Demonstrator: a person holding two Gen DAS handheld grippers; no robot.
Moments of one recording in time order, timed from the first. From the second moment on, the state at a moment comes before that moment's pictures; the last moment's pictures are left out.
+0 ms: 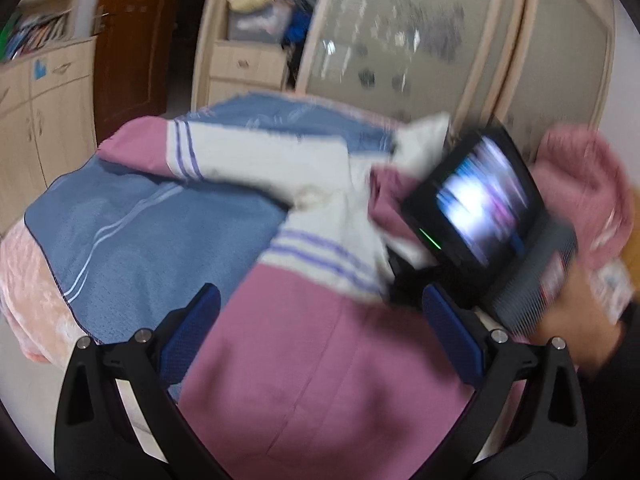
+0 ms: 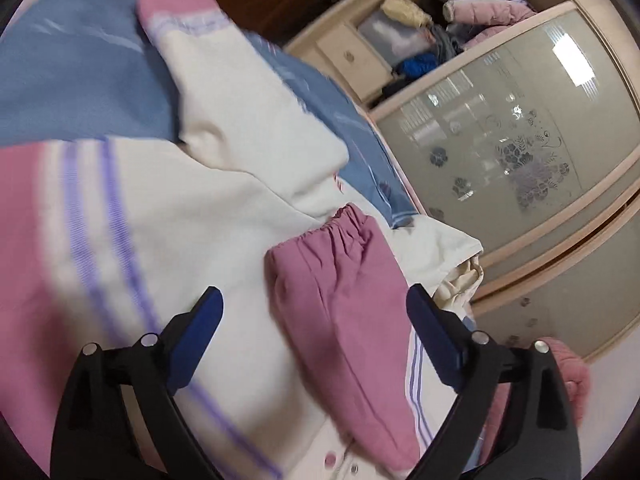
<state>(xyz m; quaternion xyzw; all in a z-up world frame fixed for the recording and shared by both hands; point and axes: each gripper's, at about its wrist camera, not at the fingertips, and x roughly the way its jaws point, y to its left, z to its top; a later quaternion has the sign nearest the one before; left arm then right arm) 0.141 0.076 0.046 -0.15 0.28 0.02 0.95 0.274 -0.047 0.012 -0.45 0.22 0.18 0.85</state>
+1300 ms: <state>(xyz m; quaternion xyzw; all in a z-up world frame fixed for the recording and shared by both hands) 0.082 0.008 0.006 0.01 0.30 0.01 0.95 0.039 -0.350 0.023 0.03 0.23 0.05 0.97</state>
